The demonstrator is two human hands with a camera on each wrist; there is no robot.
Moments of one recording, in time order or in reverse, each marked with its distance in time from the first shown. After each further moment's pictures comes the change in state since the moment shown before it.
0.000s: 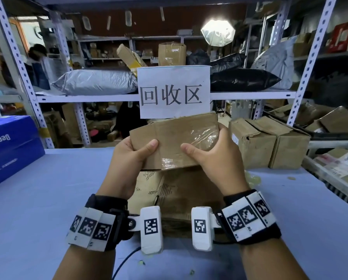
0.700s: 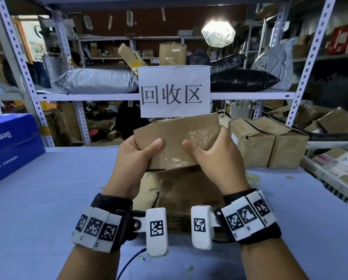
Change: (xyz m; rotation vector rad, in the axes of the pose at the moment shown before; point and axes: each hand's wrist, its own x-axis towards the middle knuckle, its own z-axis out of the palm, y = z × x) left_hand -0.006 -0.004 0.004 0.036 0.011 0.024; right_hand -0.002 0.000 -0.001 -0.133 -0.008 -0.008
